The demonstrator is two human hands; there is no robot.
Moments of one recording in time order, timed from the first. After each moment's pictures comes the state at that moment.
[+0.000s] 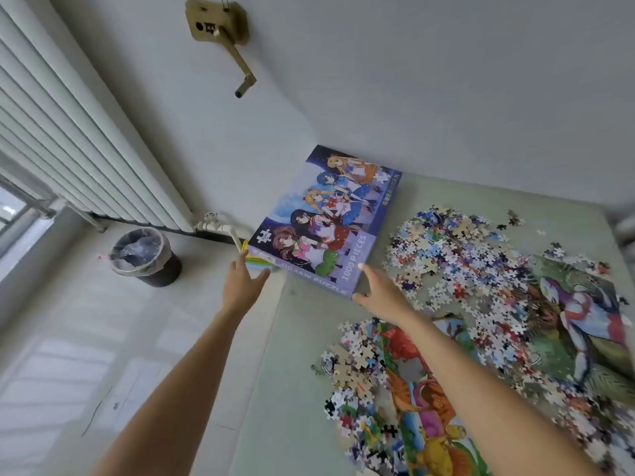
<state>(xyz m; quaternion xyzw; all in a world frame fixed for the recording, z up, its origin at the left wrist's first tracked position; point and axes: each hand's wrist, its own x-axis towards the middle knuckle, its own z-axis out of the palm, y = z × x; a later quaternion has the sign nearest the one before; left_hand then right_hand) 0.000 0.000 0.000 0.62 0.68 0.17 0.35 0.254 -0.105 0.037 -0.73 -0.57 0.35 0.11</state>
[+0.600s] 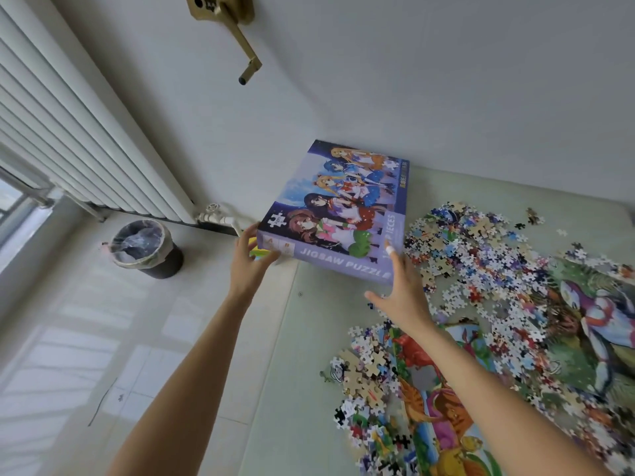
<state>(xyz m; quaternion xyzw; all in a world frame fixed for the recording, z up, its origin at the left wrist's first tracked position) 0.007 0.025 0.016 0.54 0.57 0.39 0.48 0.255 -0.107 0.033 -0.77 -0.54 0.23 0.24</state>
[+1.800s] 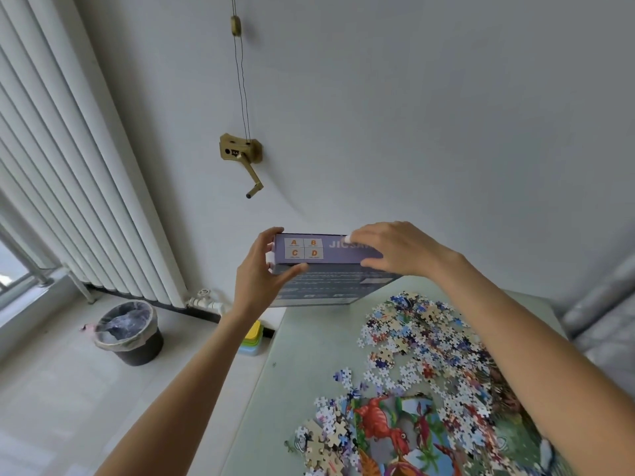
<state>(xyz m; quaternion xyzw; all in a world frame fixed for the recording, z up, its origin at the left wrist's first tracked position) 0.064 -0.017 0.200 0.72 0.42 0.47 0.29 0.312 -0.064 0.294 -0.53 -0.85 -0.08 0.01</state>
